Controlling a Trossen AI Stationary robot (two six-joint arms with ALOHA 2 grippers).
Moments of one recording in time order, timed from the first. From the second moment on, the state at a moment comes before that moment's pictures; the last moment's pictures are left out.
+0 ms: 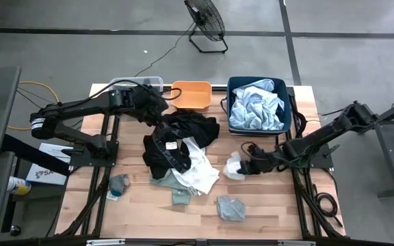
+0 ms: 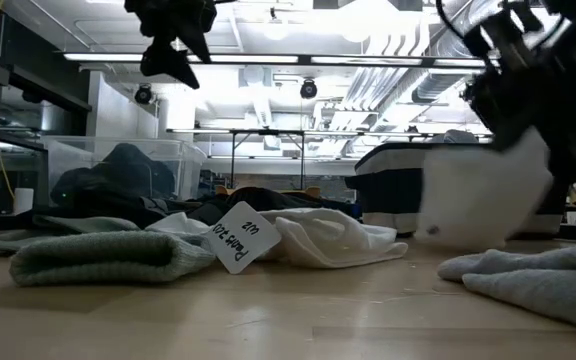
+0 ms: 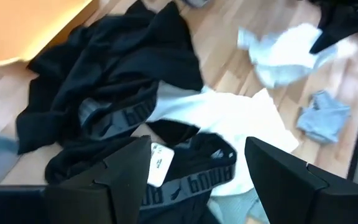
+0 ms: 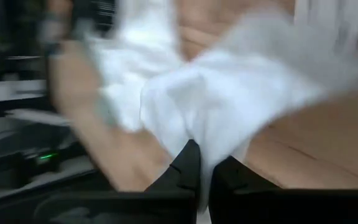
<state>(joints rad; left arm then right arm) 0.27 1.21 1.22 -0.86 0.13 -0.42 0.39 1.14 0.46 -0.05 0.14 1.64</state>
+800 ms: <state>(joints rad) 0.27 1.21 1.22 -0.49 0.41 -0.38 0.27 1.09 0.75 0.07 0.18 0.90</state>
